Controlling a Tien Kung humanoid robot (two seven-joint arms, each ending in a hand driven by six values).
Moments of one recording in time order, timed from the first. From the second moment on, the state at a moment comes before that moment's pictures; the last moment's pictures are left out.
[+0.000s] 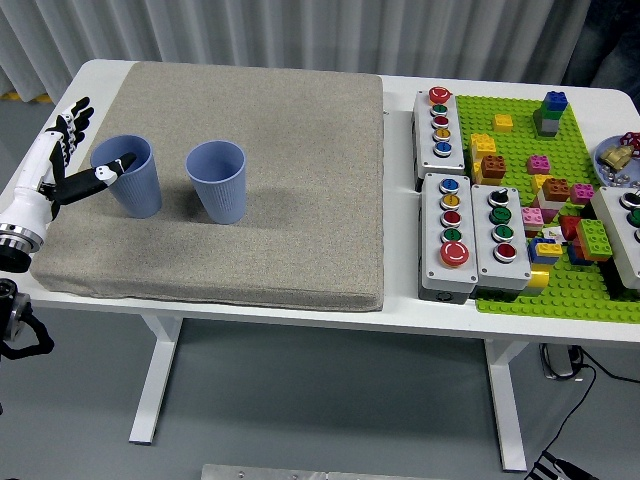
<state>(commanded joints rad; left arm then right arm) -0.20 0.16 -1.72 -1.24 1.55 -0.19 -0.17 0.21 -0.12 1.00 0.18 -0.21 0.16 -0.24</state>
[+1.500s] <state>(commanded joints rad) -0.17 0.16 -1.67 -1.15 1.49 -0.20 -0.18 0.21 -0.12 0.99 0.18 -0.20 0.16 -0.25</state>
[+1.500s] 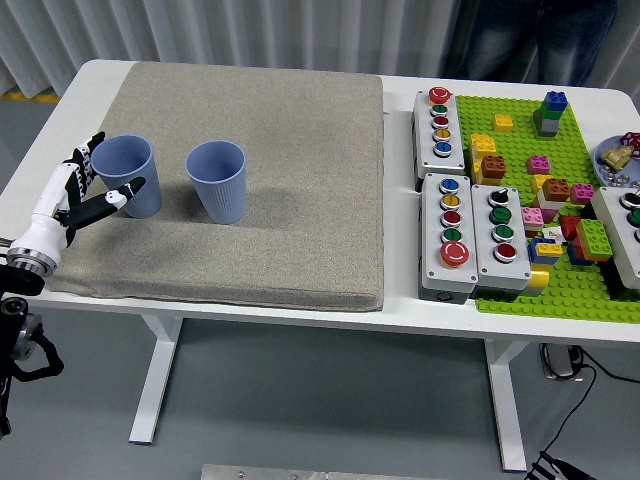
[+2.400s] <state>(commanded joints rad) -0.20 0.13 -1.67 -1.10 1.50 -0.19 -0.18 0.22 -0.11 1.00 0.18 -0.21 0.17 -0.25</state>
